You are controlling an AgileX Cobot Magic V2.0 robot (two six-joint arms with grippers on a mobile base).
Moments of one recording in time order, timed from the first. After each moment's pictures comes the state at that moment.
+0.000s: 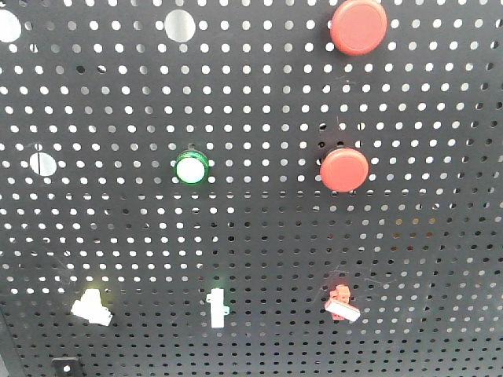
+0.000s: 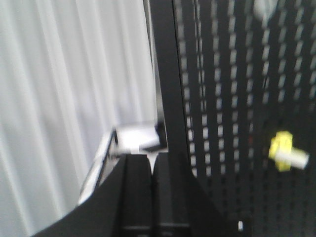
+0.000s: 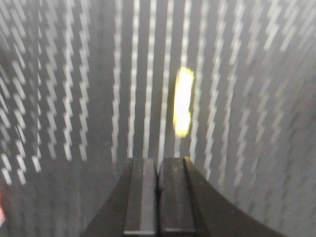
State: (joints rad) left arm -0.03 0.24 -0.40 -0.01 0.21 0.12; right arm 0.06 0.37 -0.40 -0.05 -0.02 -0.03
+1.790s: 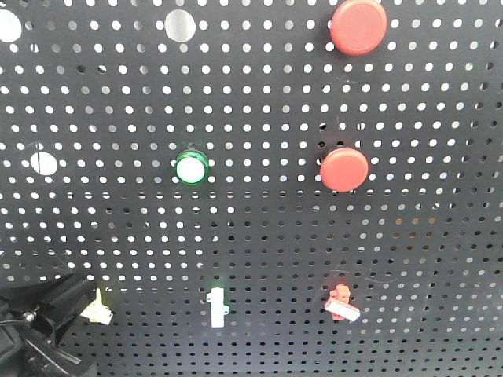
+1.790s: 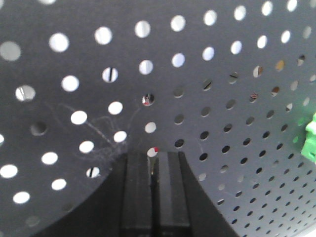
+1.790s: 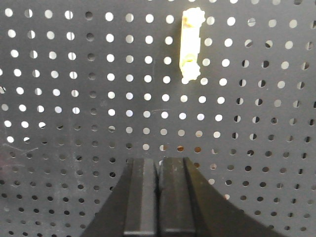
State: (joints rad) left arm -0.43 1.00 -0.56 -0.16 -0.19 0.20; right arm 0.06 0.43 -0.40 -0.03 0.02 -0.03
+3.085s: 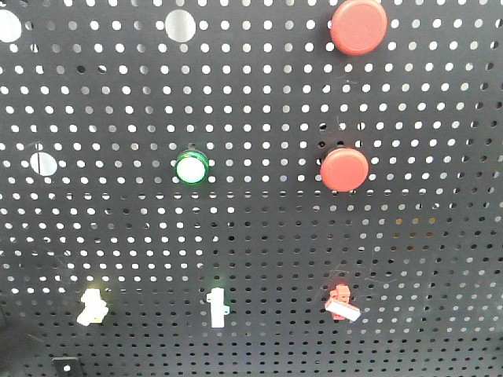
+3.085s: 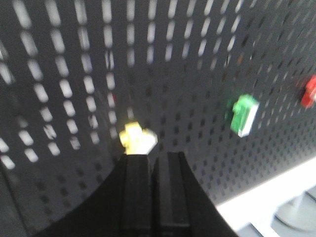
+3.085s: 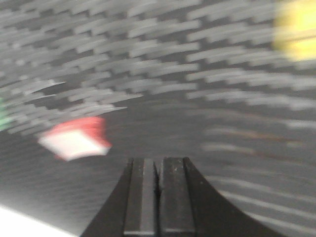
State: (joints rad) left arm -0.43 0.62 -0.56 -0.25 0.18 0.22; right arm 0.41 0.57 -0.40 -0.03 -0.04 -0.03
